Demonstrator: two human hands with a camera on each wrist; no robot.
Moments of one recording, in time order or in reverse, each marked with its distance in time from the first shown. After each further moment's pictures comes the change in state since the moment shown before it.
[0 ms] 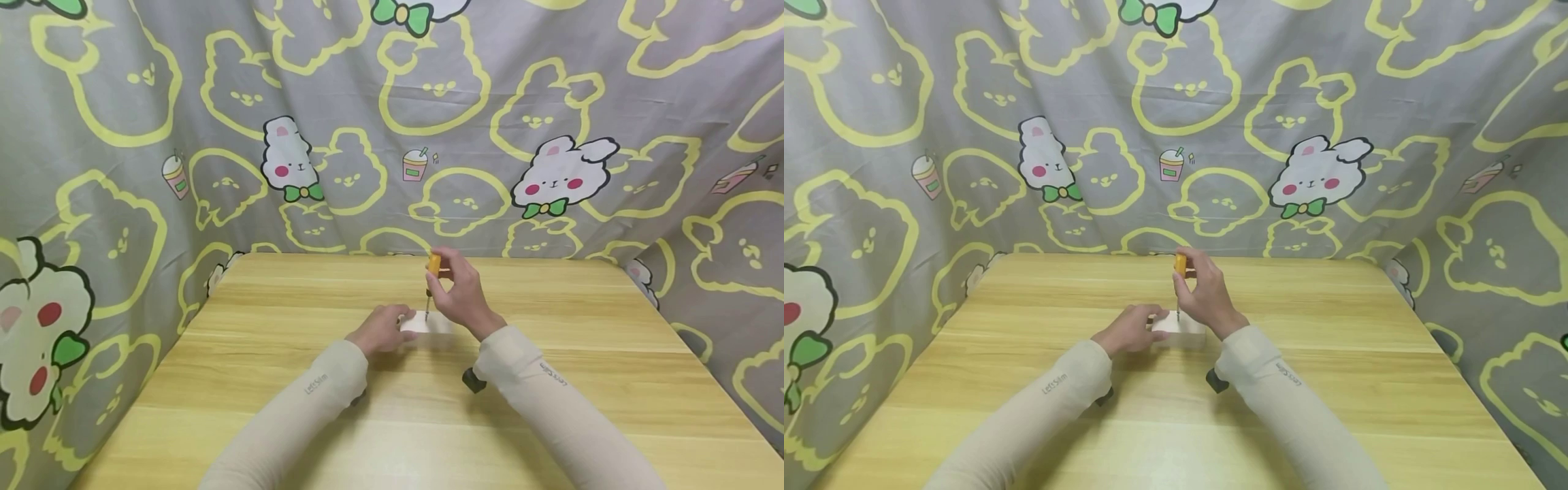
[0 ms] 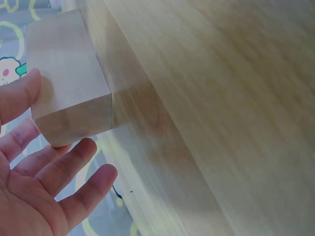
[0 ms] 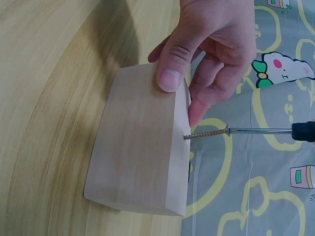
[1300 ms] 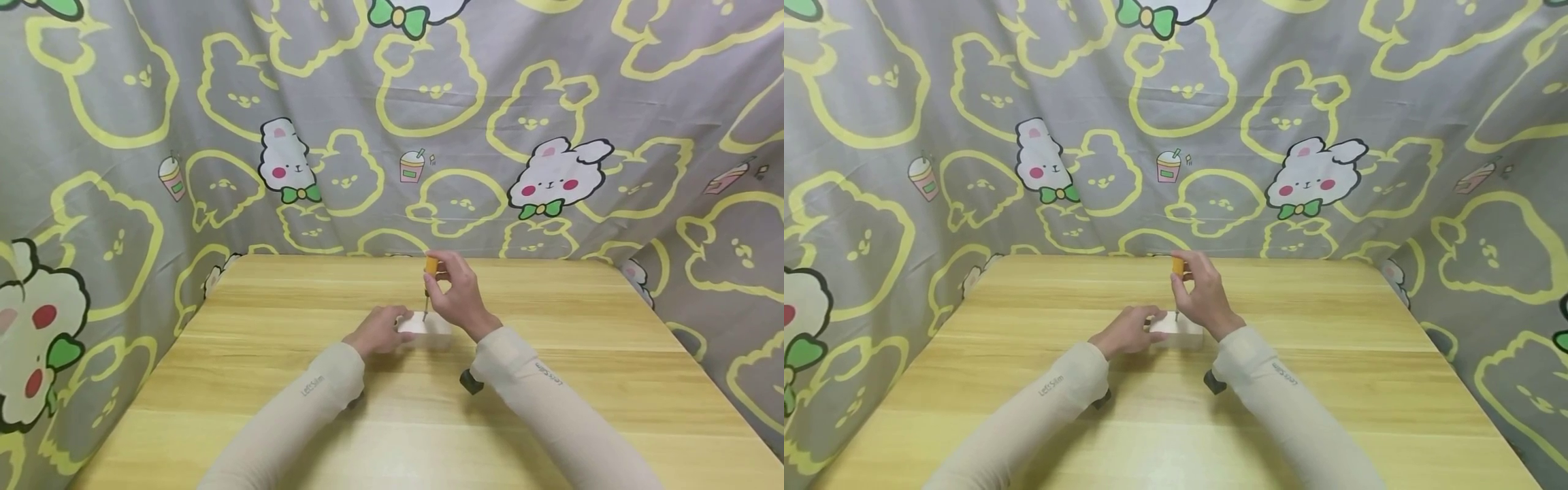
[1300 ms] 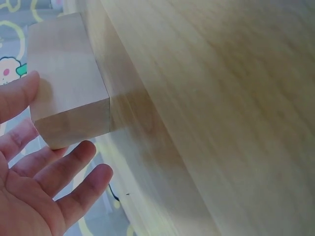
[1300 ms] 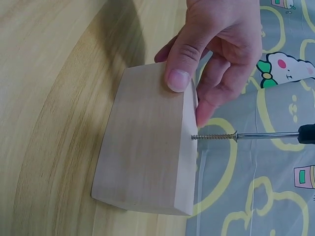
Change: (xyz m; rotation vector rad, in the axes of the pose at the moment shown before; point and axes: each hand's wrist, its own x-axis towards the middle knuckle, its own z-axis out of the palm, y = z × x) left_hand 0.002 -0.004 0.004 0.012 0.013 0.032; right_hand -0.003 0.001 0.002 -0.015 0.019 -0.011
